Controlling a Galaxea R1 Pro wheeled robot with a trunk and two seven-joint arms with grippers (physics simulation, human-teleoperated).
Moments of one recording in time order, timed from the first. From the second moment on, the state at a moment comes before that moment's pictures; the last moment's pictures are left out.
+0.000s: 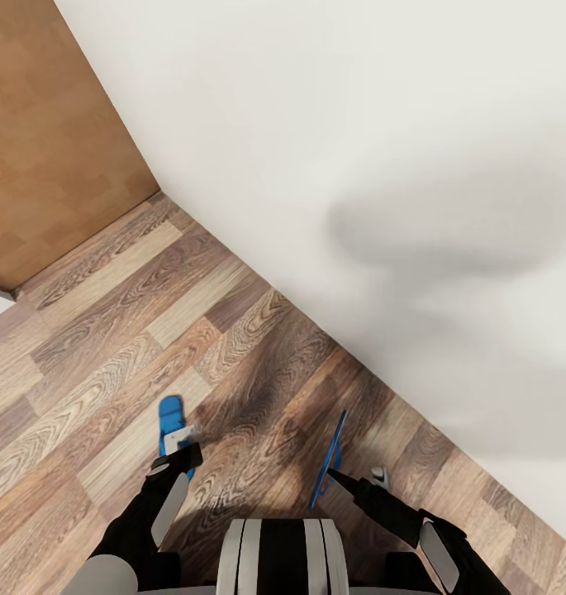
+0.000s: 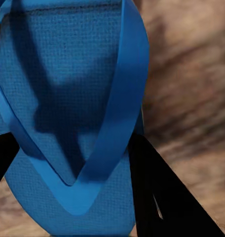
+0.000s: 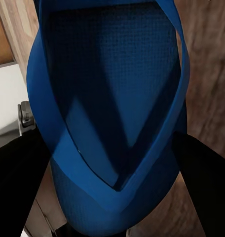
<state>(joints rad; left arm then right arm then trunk) -0.51 -0.05 -0.01 -0.79 0.31 0.24 0.34 -0.43 -0.05 -0.15 -0.60 -0.44 0.38 0.99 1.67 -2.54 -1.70</state>
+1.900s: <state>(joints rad) -0.51 -0.05 -0.01 -0.79 0.31 0.25 0.33 -0.43 -0.04 -0.14 -0.60 -0.44 0.37 0.99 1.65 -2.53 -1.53</state>
